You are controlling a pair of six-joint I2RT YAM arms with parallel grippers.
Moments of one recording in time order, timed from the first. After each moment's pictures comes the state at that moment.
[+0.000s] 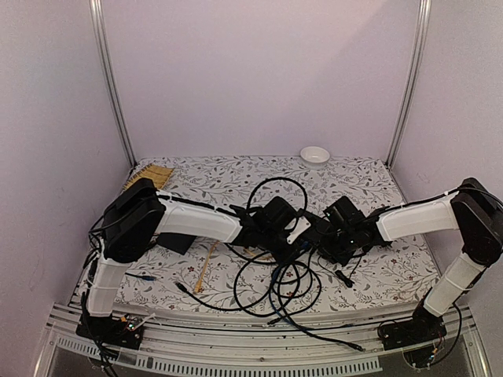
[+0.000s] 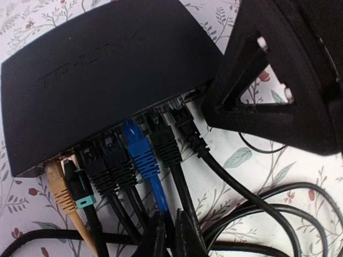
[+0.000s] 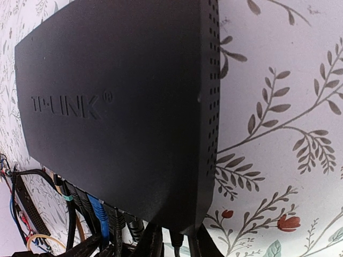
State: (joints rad) left arm -1.06 2.24 1.56 -0.19 0.06 0.01; right arm 0.70 1.63 0.78 -0.22 0.05 1.36
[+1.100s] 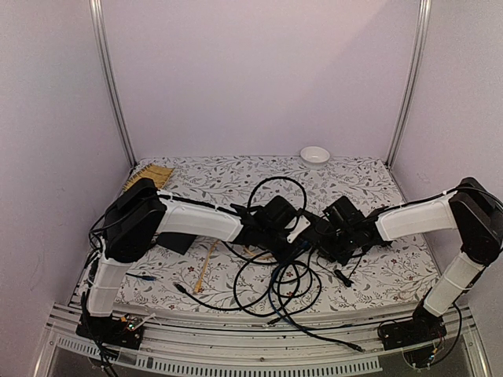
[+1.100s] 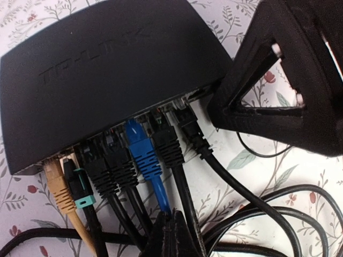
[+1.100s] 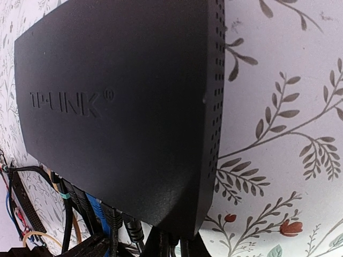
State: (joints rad) left arm -1.05 2.25 1.59 -0.21 0.06 -0.02; right arm 0.70 1.64 0.78 -0.21 0.02 1.33
